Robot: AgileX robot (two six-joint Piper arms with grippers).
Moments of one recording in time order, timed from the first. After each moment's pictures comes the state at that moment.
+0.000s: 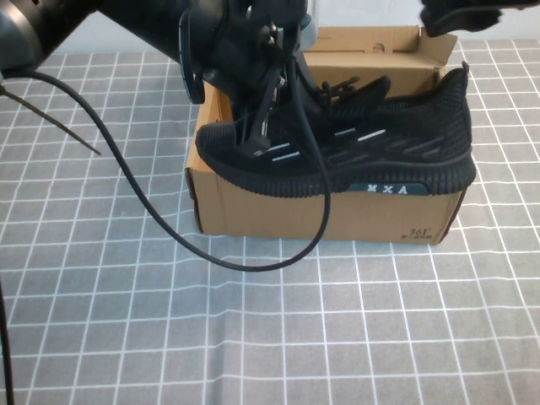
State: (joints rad) right arm 0.46 1.59 -1.95 0.05 1.25 -0.08; left arm -0.46 1.83 -1.87 -0.67 1.25 1.48
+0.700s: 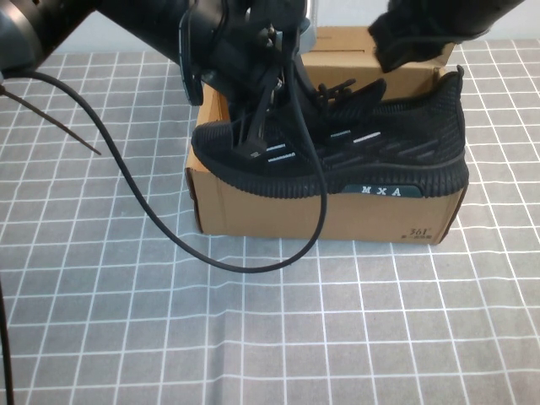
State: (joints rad) right arm 0.46 1.72 -1.98 0.15 1.26 -0.08; left arm -0.46 1.83 -1.87 -0.65 1.25 1.48
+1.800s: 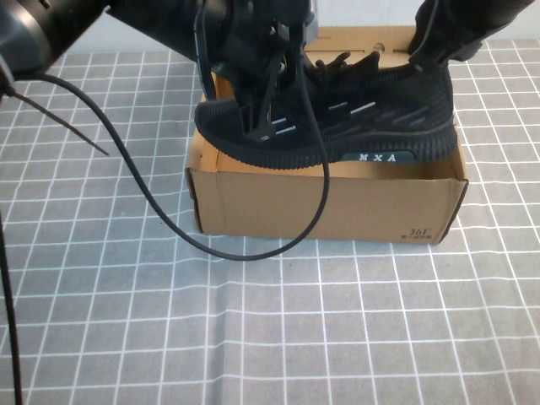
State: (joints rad) right arm 0.46 1.72 -1.98 -0.01 1.26 -0.42; left arm -0.46 1.85 -1.87 -0.61 1.09 1.50
